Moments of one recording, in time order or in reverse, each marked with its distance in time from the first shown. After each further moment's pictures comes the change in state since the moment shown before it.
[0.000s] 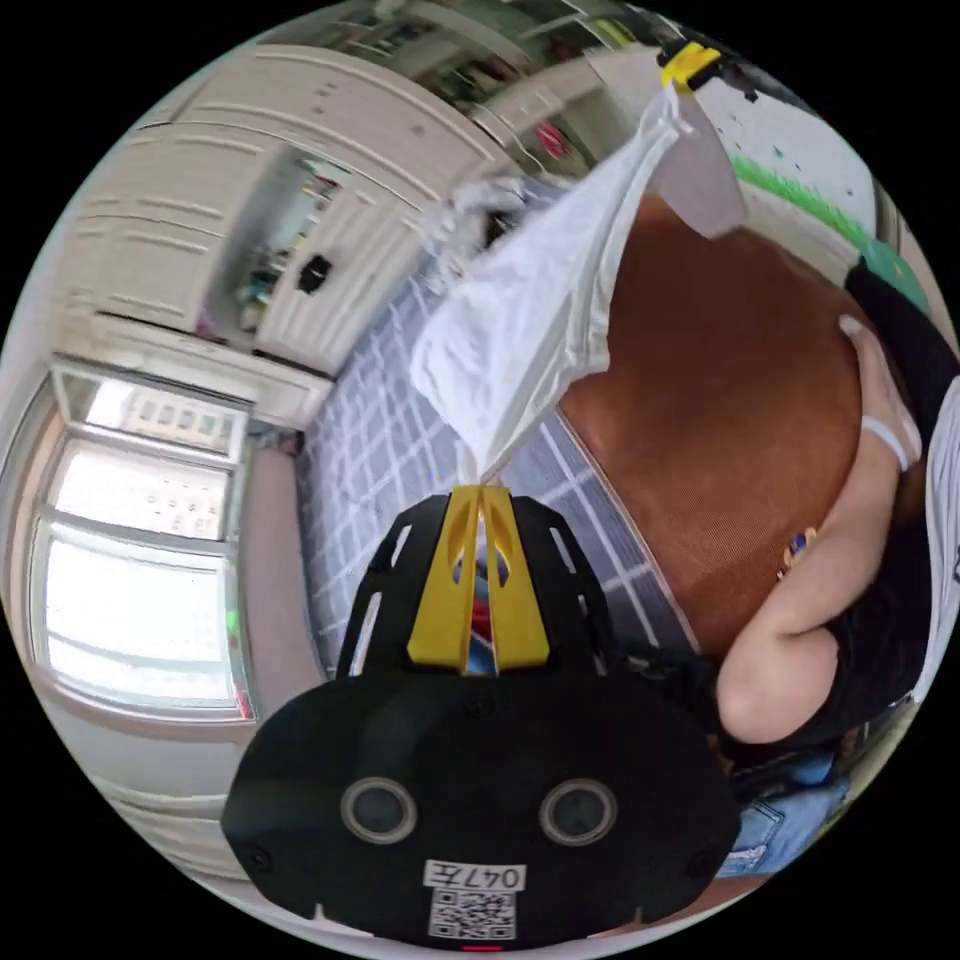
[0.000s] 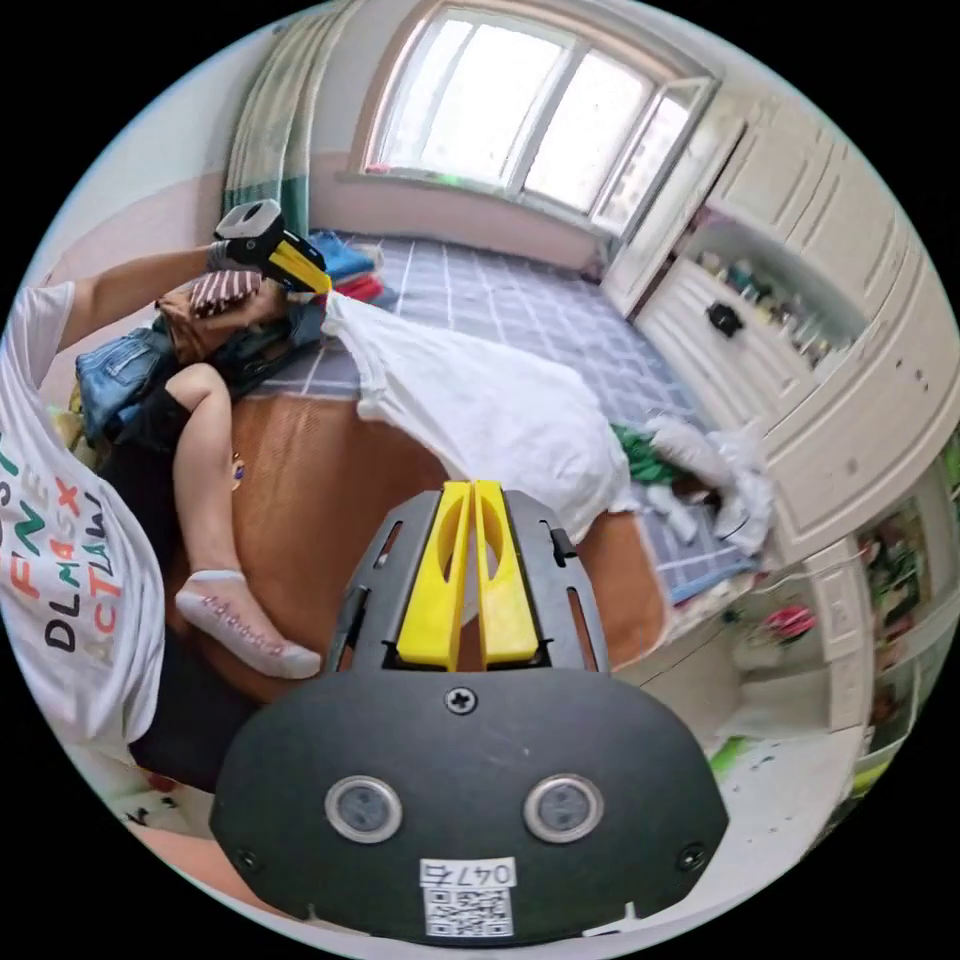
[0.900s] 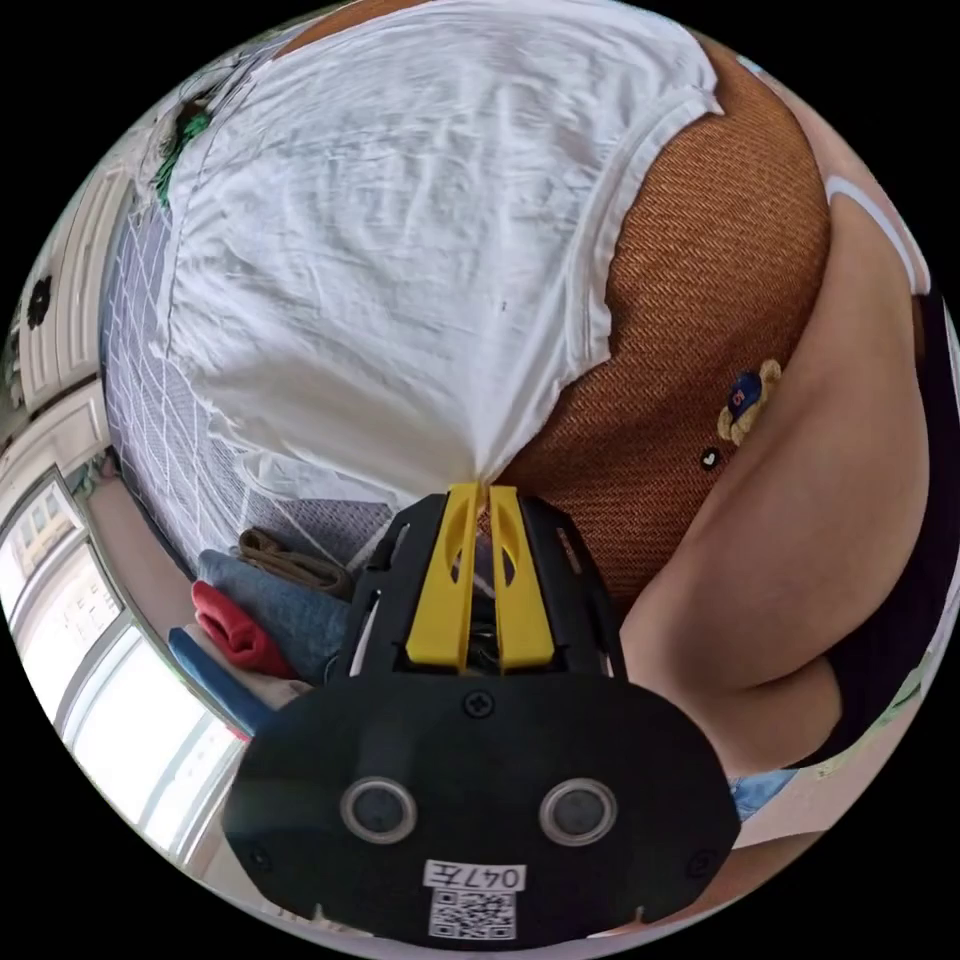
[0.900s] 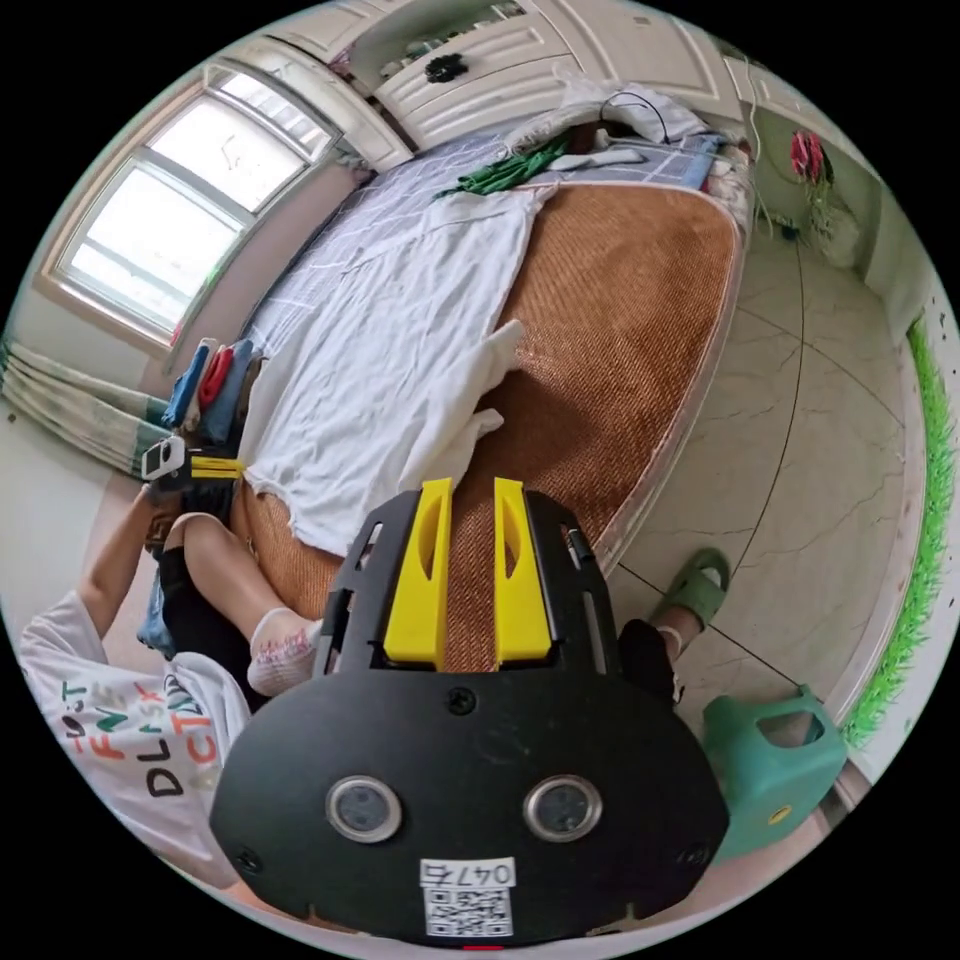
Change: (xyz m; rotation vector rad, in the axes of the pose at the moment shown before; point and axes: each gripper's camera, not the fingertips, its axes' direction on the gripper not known) left arm 0.280 -0.191 0.208 -0.366 0.329 0.224; right arm -0.043 0.284 0.237 -0.122 -0.319 0.910
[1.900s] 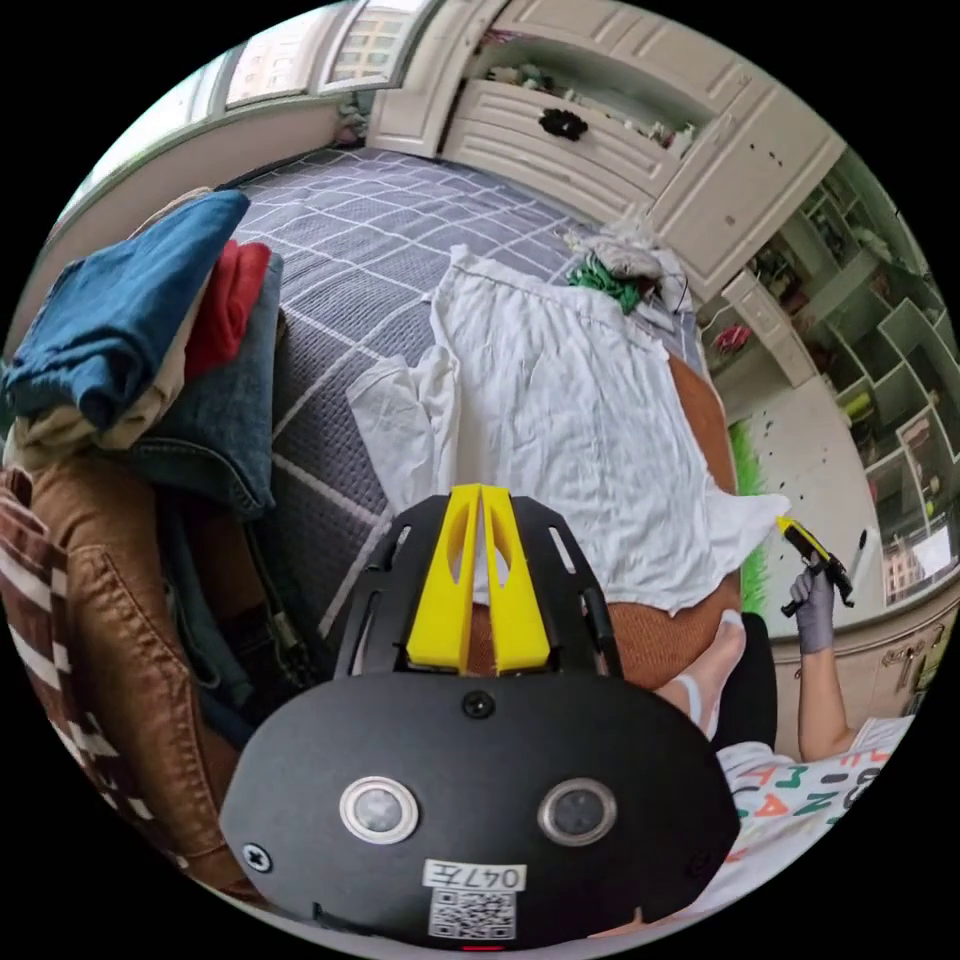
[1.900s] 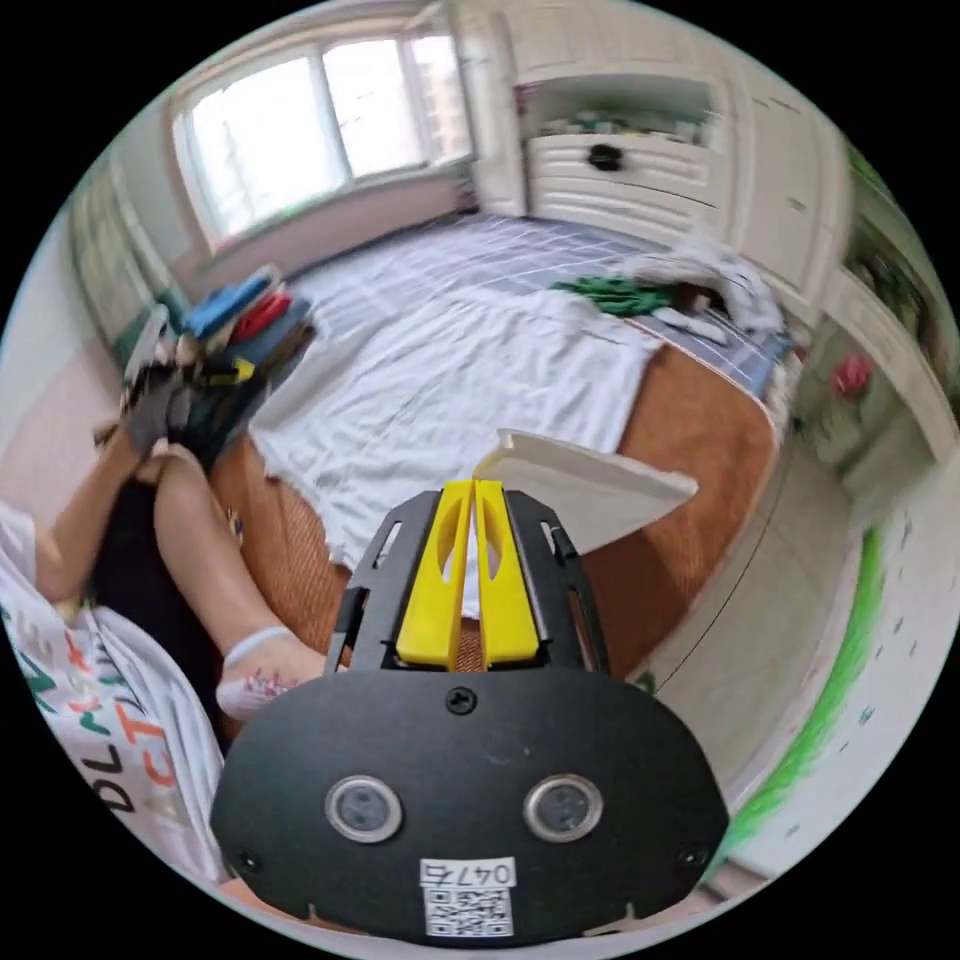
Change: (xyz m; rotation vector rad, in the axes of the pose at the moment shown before) left arm 0.010 0.239 0.134 0.809 0.553 -1.201; right arm -0.391 0.038 -0.045 0.097 0.253 -0.511
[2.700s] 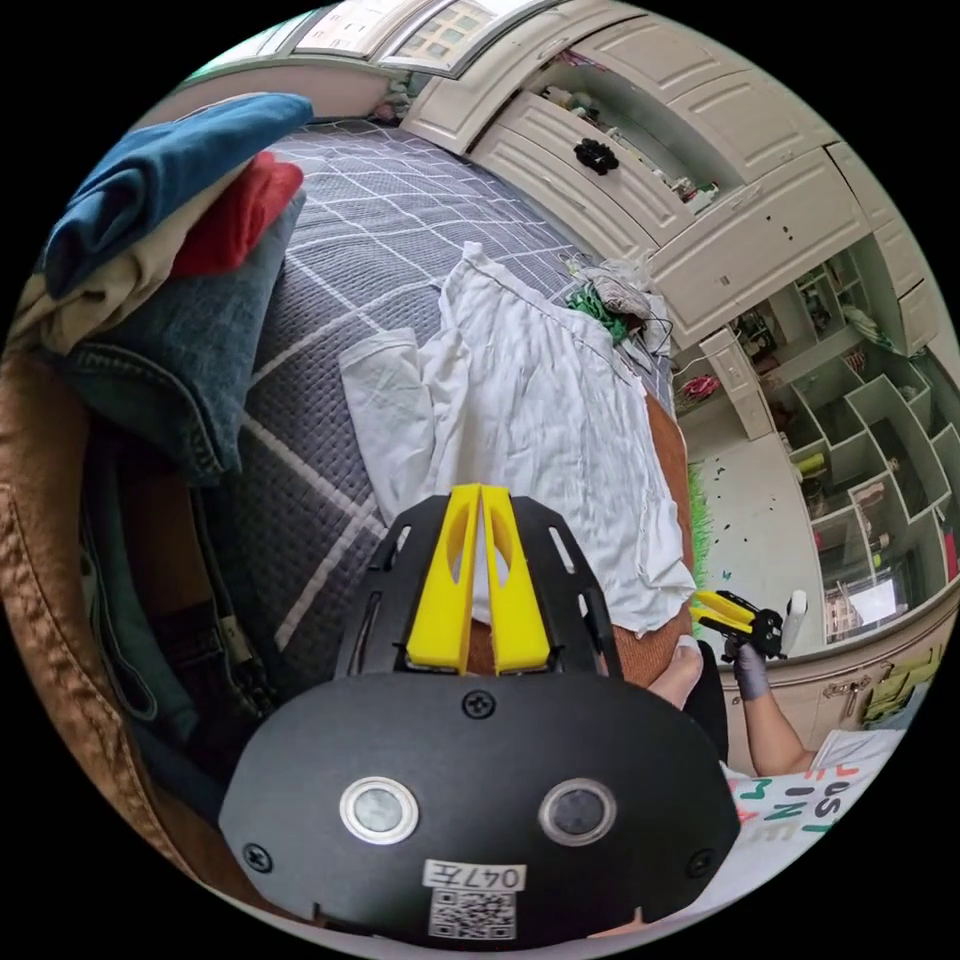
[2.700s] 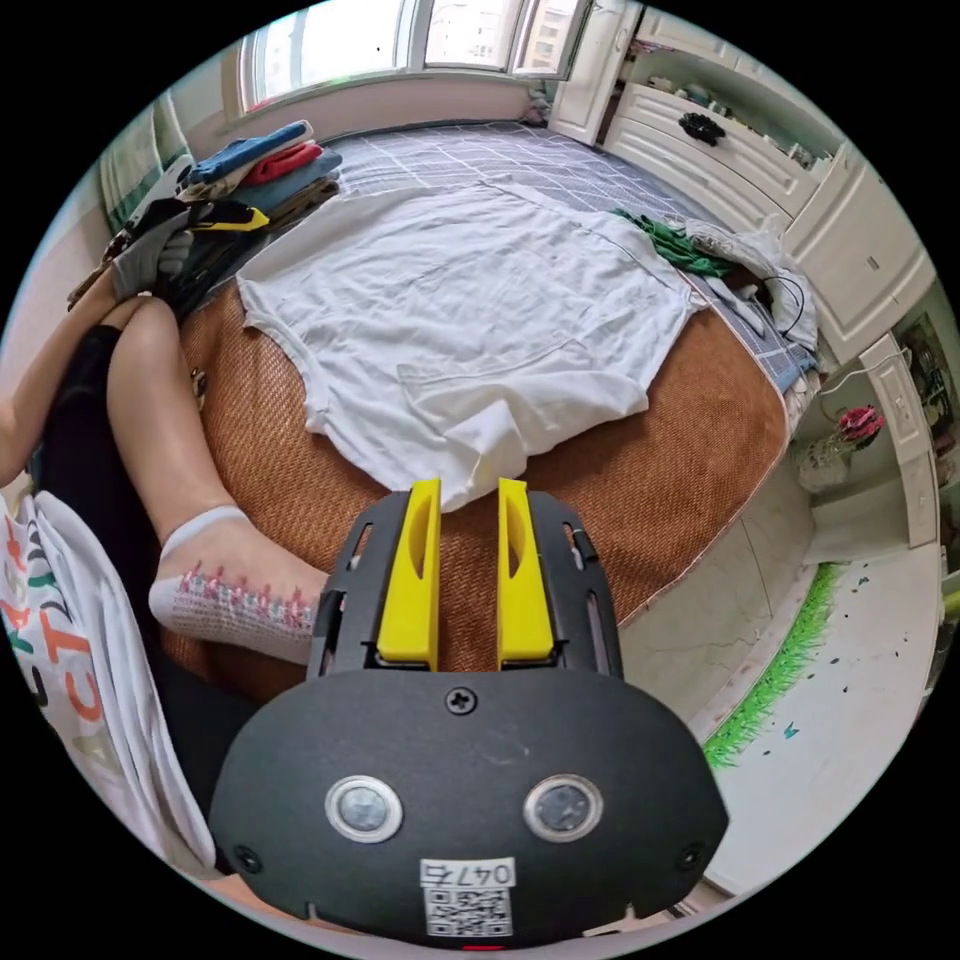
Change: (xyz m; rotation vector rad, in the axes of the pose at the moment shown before) left arm -0.050 0.051 0.059 -0.037 0.180 -0.035; right arm -0.173 -0.086 -0.083 -0.204 0.108 -0.079
